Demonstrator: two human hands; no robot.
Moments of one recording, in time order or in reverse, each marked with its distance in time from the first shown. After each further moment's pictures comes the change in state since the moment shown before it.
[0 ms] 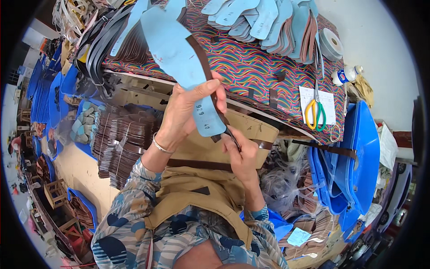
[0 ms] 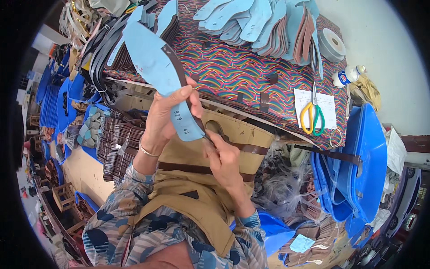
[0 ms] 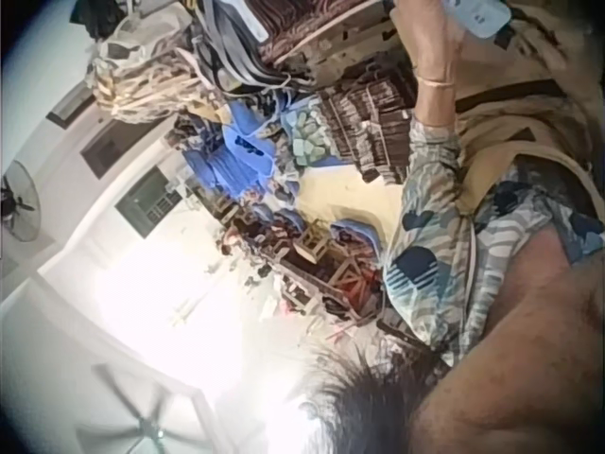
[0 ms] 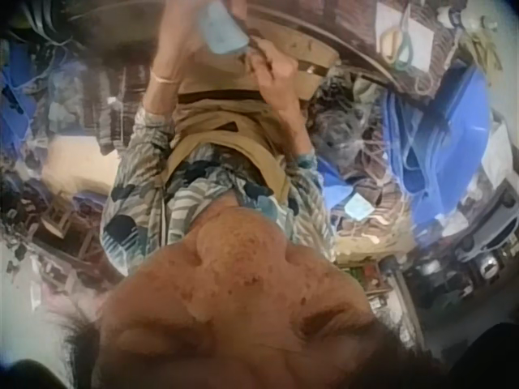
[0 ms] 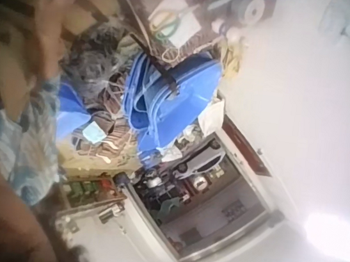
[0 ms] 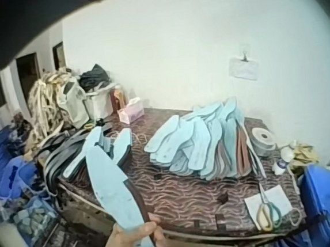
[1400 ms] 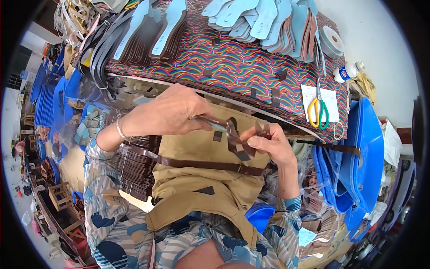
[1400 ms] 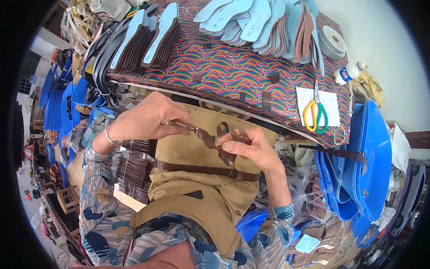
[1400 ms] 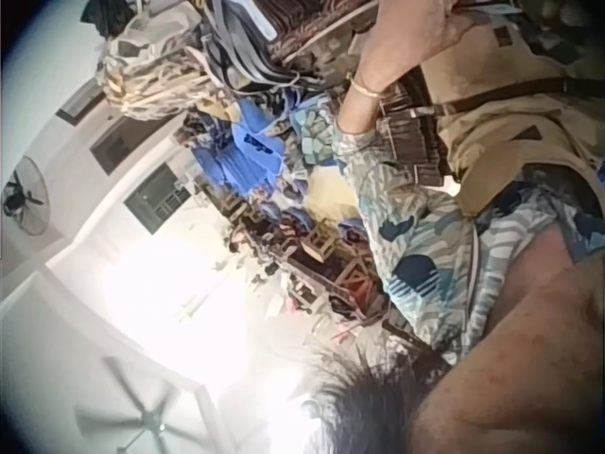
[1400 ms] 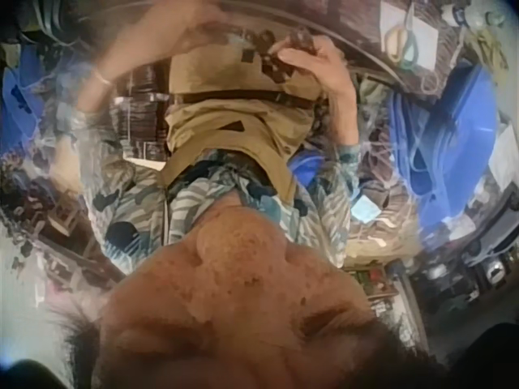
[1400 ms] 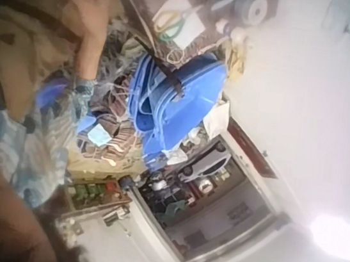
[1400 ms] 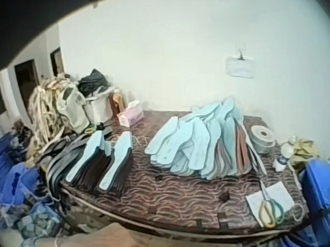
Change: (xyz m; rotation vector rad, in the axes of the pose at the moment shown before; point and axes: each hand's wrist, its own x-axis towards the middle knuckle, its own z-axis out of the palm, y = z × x) left_hand -0.001 0.071 0.002 1.603 -0.820 0.162; right_hand 0.030 -0.020 -0.079 0.468 -0.363 0.346
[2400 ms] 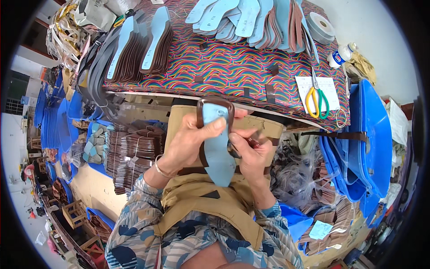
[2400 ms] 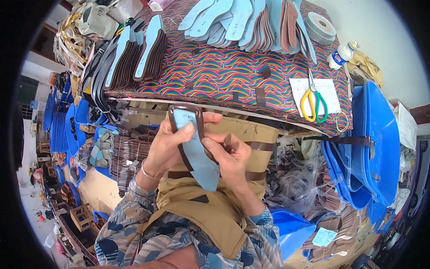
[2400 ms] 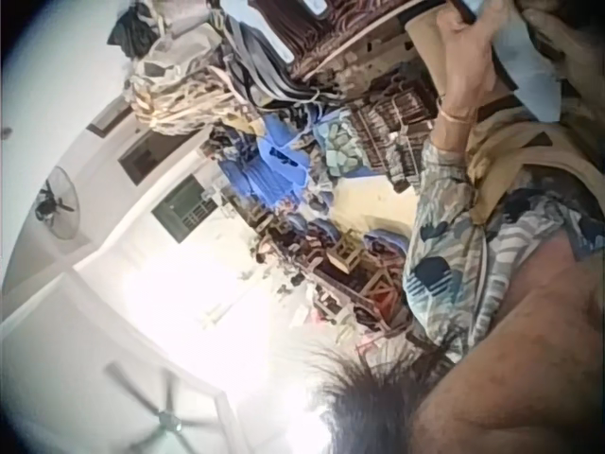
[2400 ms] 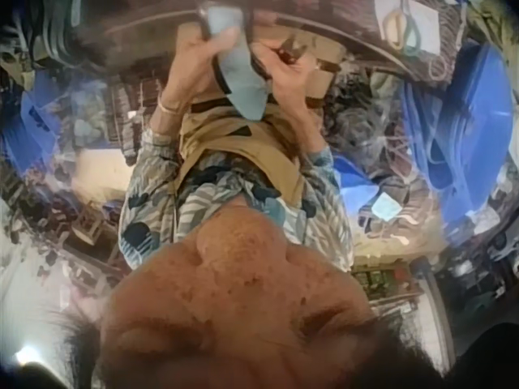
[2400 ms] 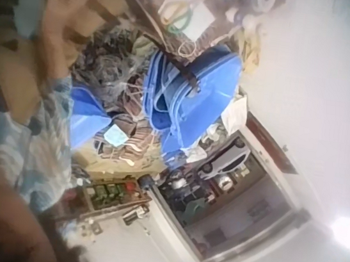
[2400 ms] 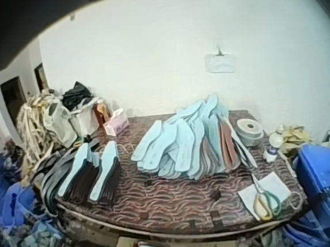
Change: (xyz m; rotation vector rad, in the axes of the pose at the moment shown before) left_hand 0.015 0.031 0.080 -1.381 0.478 -0.331; right_hand 0.008 0.039 0.078 0.226 0.537 -0.531
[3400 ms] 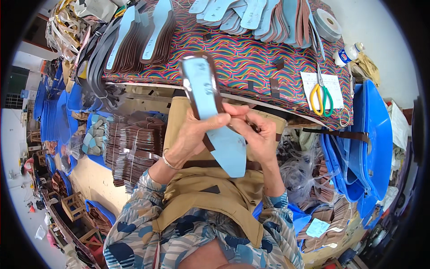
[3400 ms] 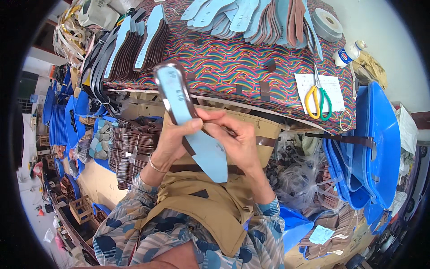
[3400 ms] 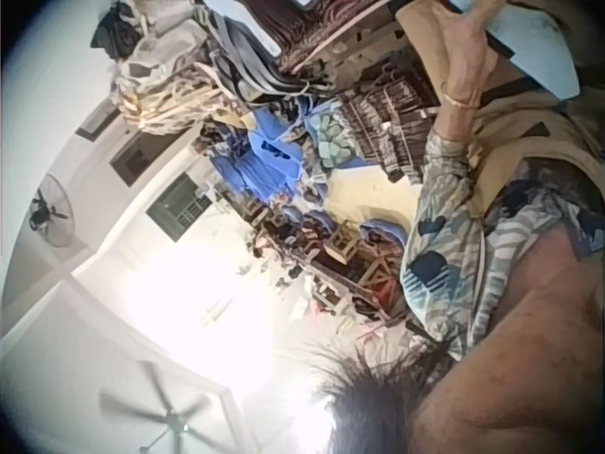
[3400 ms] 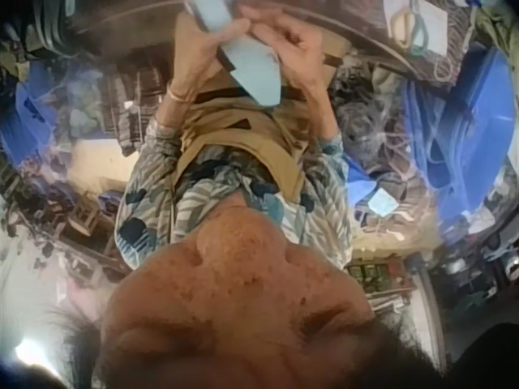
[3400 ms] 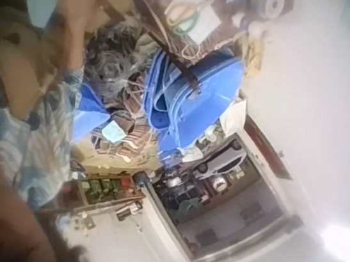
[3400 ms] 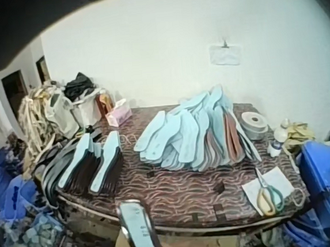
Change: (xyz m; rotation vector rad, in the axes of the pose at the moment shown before) left_hand 0.012 -0.023 -0.010 -0.209 -0.064 0.108; right_hand 0.035 0.003 -0.020 -0.351 -0.231 -0.007
